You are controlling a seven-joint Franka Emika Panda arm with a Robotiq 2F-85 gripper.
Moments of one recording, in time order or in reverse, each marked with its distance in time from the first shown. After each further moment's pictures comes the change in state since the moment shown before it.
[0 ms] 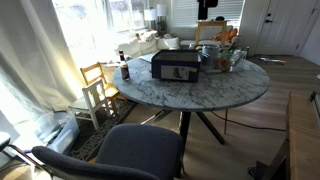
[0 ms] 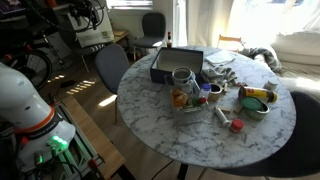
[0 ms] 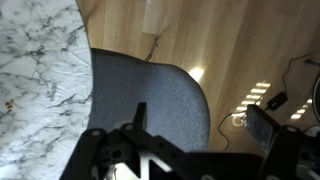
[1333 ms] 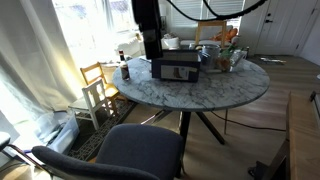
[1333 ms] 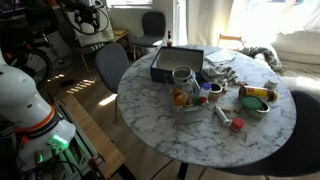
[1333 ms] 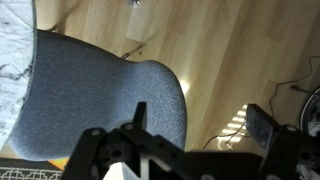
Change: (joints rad) arm 0.074 0.456 0.108 0.377 -0.104 -0.033 0.109
